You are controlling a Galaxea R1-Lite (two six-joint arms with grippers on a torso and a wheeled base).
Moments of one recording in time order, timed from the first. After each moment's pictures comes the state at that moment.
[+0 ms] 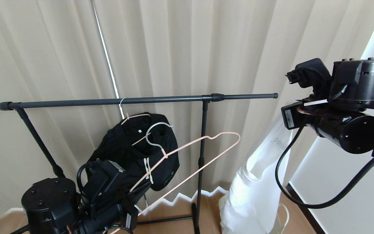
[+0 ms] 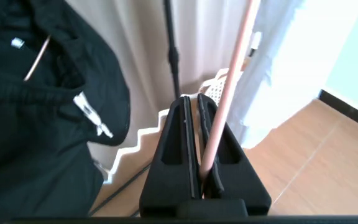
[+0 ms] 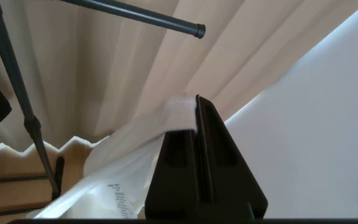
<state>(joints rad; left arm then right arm) -0.59 1.77 -0.09 -1.41 -0.04 0.13 0.48 1.62 -1.00 -0.36 -0.67 -0.19</state>
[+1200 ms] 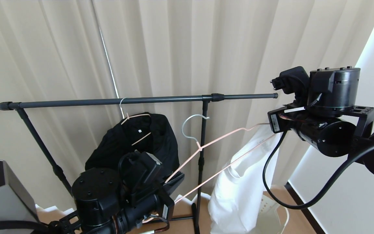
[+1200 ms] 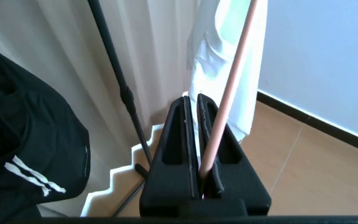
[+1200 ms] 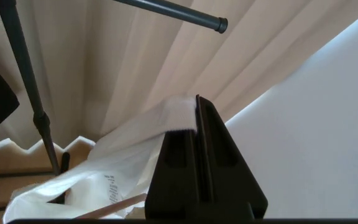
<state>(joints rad) -0.73 1.92 -0.31 -1.45 -0.04 0.09 0.52 1.69 -1.01 -0.40 -0.69 -0.16</state>
